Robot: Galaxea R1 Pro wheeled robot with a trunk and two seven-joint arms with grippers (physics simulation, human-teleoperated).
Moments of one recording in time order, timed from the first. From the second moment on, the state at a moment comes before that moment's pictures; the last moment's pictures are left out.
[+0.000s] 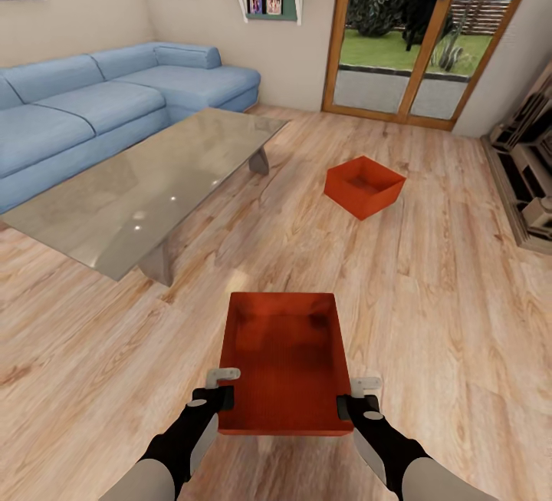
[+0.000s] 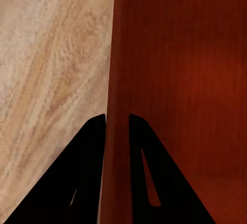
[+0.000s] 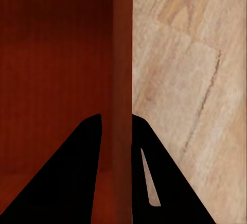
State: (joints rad) left arm -0.58 -0.16 0.00 -0.47 0.00 0.16 0.17; right arm -0.61 0.04 0.31 -0.30 -0.25 0.01 -0.20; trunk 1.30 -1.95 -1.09
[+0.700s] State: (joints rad) left arm -0.58 -0.16 0.01 -0.47 0.00 0.16 0.17; right arm -0.61 0.04 0.31 -0.30 -0.25 0.01 -0.21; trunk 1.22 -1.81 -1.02
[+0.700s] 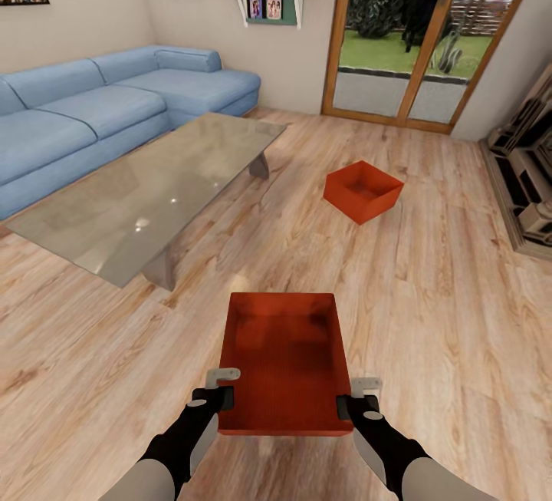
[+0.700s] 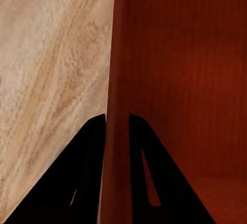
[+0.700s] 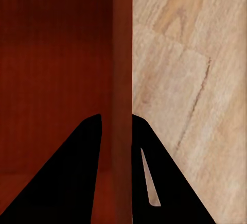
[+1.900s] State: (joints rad) left arm -0.58 -0.16 0.00 -0.47 0.01 0.16 0.17; right arm -0.62 0.04 0.32 -0.30 -0.26 0.01 -0.21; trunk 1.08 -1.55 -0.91
